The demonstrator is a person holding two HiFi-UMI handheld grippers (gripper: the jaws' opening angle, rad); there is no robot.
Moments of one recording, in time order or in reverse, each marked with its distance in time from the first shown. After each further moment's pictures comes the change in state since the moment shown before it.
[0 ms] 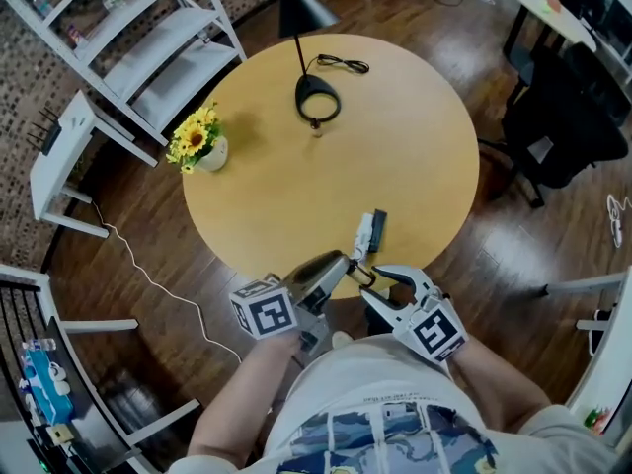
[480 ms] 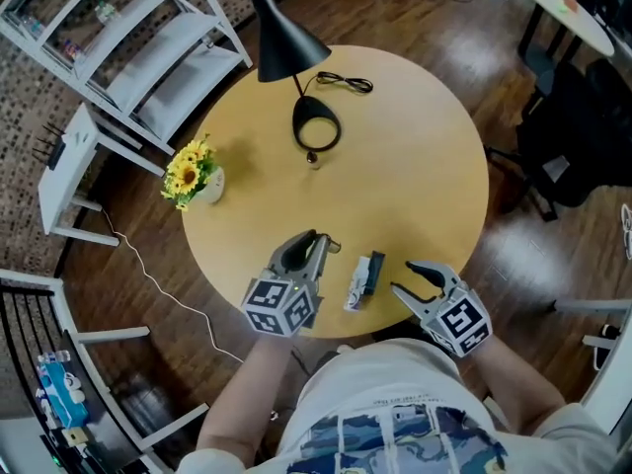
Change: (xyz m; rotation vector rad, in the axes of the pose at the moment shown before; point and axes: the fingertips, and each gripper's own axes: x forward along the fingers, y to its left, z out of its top) left arm 0.088 0.089 0.116 0.575 -0.034 0.448; right arm -0.003 -0.166 -0.031 0.158 0.120 -0.039
